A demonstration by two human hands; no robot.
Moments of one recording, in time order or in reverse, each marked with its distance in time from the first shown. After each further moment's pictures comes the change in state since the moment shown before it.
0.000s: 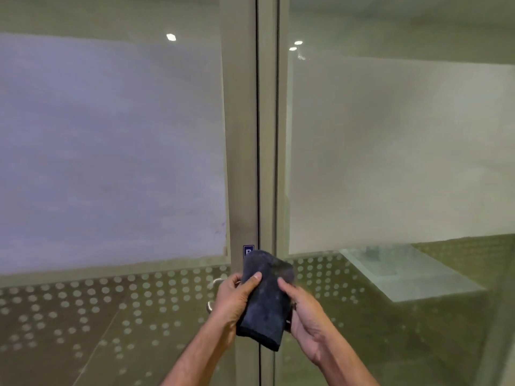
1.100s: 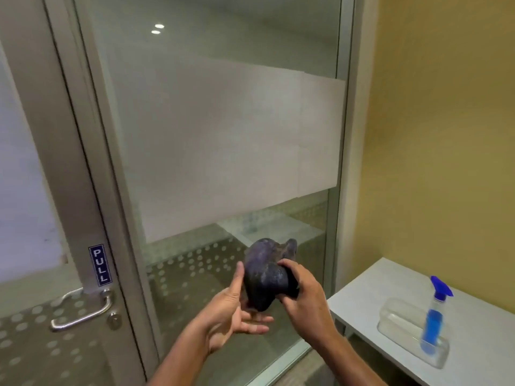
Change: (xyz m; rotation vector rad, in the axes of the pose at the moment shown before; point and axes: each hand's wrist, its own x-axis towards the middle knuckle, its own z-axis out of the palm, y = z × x) left_hand -0.125 -0.087 0.227 0.194 -0.706 -0.301; right_hand -0.215 -0.065 -0.242 -1.070 0.628 -0.687
